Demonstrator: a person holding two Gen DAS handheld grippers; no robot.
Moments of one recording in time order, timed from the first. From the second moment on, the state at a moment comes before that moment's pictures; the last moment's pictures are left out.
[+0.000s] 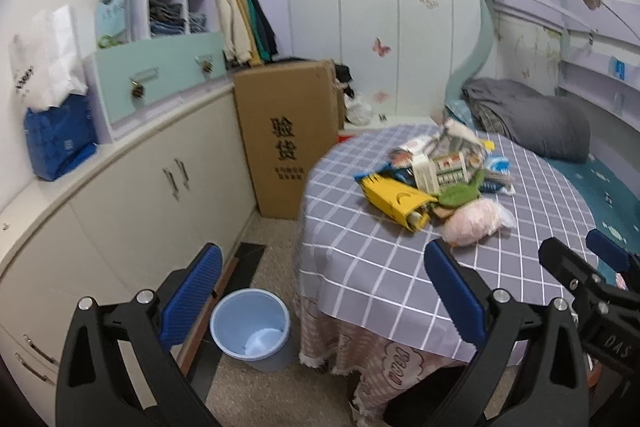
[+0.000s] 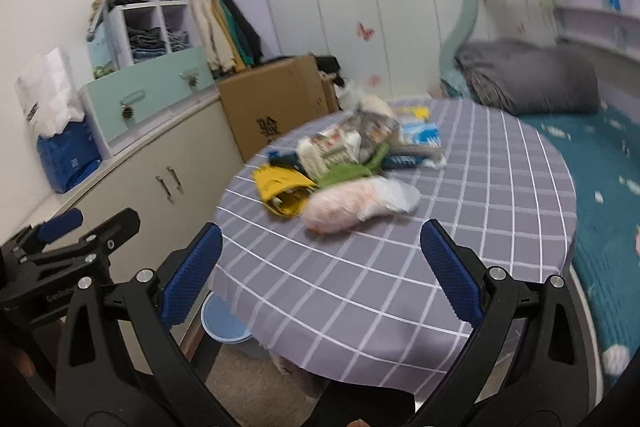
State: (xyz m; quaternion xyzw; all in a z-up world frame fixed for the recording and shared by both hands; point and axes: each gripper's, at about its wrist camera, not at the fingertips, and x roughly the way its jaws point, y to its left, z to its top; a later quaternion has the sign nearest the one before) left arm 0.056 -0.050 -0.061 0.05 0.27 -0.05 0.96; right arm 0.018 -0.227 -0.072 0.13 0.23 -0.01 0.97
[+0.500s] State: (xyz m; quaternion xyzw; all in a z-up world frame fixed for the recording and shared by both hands) left arm 0.126 -0.084 -0.102 0.02 0.33 -0.12 0.94; right arm 0.074 -0.278 -0.112 0.16 0.28 -0.04 0.95
